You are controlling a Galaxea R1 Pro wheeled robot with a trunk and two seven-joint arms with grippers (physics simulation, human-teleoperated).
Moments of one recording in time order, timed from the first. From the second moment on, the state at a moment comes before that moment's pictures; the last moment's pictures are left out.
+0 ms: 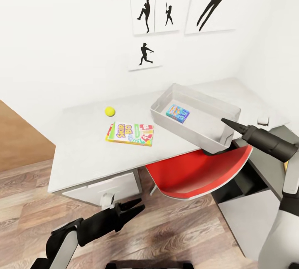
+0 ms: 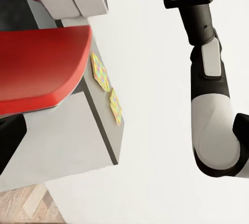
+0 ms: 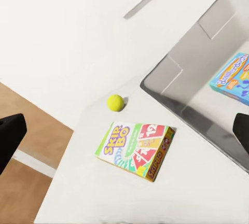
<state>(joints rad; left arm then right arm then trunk) -0.12 0.06 -0.12 -1.60 0.67 0.68 -0.89 -0.74 -0.13 -0.58 -1.62 -0.17 1.04 1.12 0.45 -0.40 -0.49</state>
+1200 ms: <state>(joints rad) -0.10 0.06 -0.12 -1.59 0.67 0.67 -0.83 -0.77 -0.17 -0.53 -1.62 -0.17 1.04 1.19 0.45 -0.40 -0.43</state>
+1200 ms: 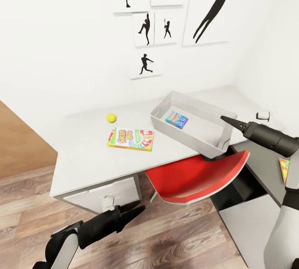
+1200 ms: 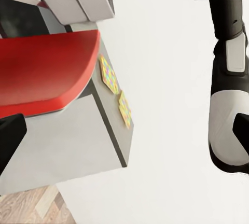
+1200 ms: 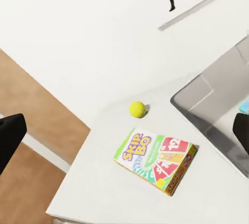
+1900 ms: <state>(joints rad) -0.10 0.06 -0.12 -1.59 0.67 0.67 -0.83 -0.80 -0.19 -0.51 -1.62 -0.16 1.04 1.19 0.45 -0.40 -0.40</state>
